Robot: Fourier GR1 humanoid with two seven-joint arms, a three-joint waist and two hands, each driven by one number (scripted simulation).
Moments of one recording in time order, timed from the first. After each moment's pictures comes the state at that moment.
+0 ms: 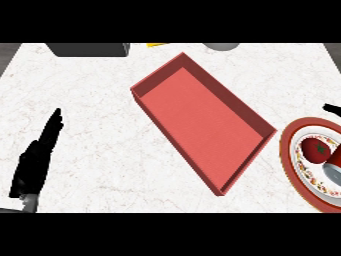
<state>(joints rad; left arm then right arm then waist) 0.00 0.43 -0.21 -1.53 0.06 0.30 0.07 -0.23 -0.88 0.14 -1.16 0.37 0.38 -0.31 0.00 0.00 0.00</state>
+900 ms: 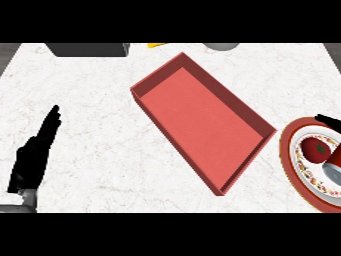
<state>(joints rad) -0.01 0.34 -0.09 -1.51 -0.03 0.19 0.08 -0.21 -0.74 0.04 -1.10 0.62 0.37 -0.32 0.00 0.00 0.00</state>
